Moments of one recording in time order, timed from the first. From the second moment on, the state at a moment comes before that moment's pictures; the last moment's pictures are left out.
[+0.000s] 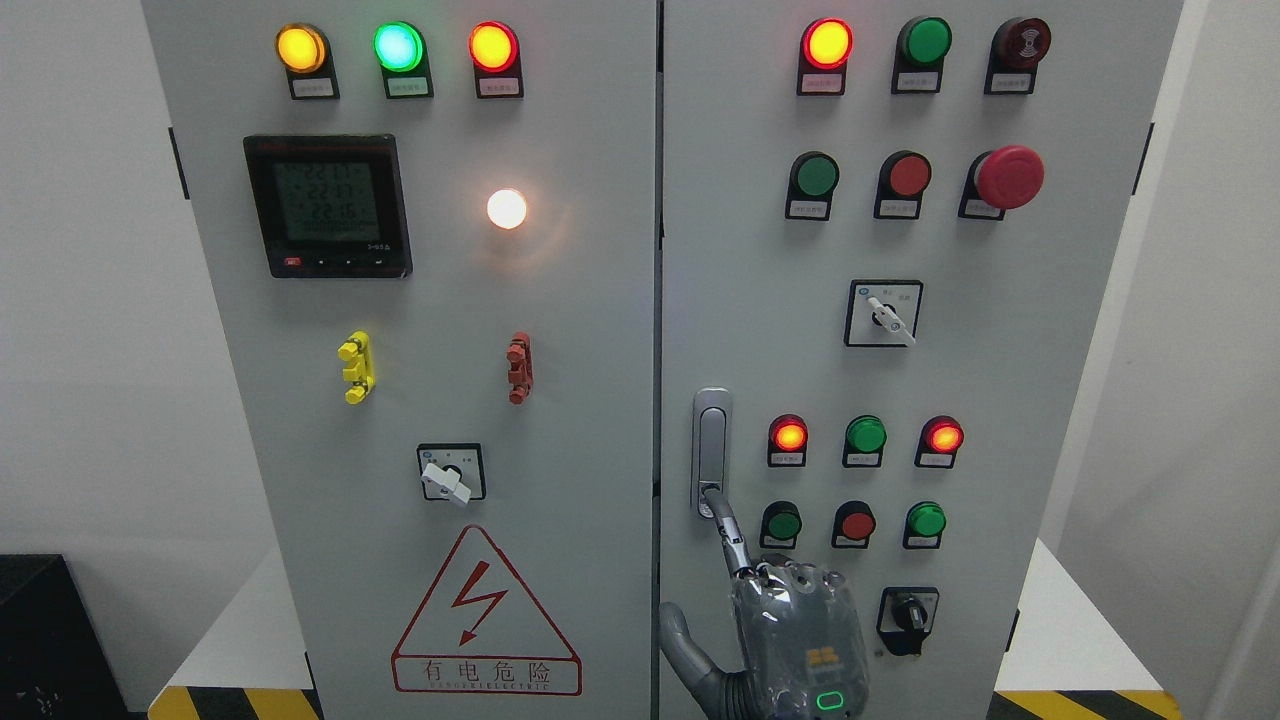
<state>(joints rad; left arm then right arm) -0.08 -0.11 0.00 0.00 0.08 -0.07 -0.06 -0.24 0.13 0.33 -1.80 1.42 0.12 -0.15</state>
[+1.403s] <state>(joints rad) -0.08 -0.11 0.00 0.00 0.08 -0.07 -0.06 -0.29 0.13 0.33 -1.73 1.44 0.14 -0.15</state>
